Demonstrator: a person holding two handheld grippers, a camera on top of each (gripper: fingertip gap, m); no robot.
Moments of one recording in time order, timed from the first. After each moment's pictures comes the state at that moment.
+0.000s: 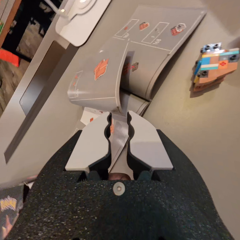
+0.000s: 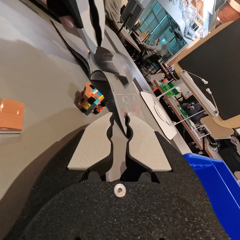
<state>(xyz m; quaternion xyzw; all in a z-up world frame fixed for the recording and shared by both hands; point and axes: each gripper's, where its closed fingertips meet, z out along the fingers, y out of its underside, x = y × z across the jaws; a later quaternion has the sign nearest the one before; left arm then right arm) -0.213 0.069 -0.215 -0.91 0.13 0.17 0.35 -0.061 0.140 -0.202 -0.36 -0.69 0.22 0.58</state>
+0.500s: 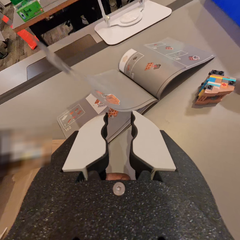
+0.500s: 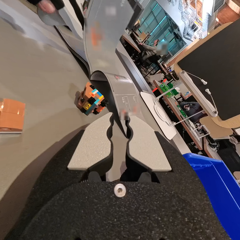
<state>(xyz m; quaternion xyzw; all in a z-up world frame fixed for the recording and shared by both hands) -0.227 0.033 -0.209 -0.87 -0.04 0.14 0.47 -0.060 0.140 -0.201 -0.36 -0.69 0.22 0.59</state>
